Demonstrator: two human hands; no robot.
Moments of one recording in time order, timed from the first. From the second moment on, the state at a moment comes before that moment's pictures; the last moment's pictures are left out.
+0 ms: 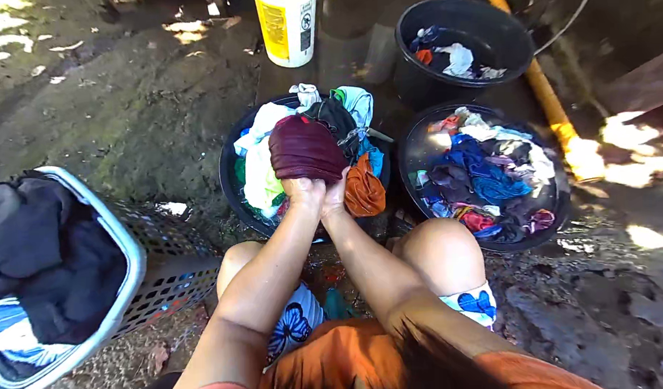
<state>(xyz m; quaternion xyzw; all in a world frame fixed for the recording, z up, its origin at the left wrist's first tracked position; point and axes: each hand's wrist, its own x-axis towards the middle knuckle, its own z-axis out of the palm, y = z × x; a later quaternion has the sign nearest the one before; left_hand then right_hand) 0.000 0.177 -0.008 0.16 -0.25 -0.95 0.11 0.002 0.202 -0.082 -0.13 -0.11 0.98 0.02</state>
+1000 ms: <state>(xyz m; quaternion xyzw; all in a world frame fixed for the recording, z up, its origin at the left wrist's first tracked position) -0.038 0.136 -0.001 -0.07 -0.48 -0.87 0.10 -0.078 0.303 0.004 -0.15 -0.52 0.84 -0.09</state>
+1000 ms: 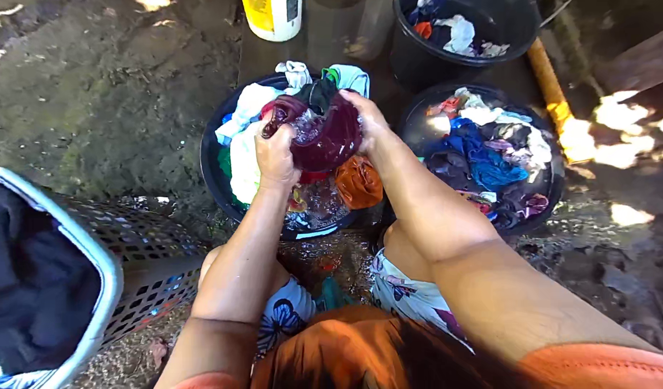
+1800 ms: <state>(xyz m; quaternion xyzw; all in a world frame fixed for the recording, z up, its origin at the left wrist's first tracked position) 0.085 0.149 -0.100 -0.42 -0.85 -0.28 0.13 -0.029 0.224 -0.091 0.04 -0.84 0.37 -0.40</state>
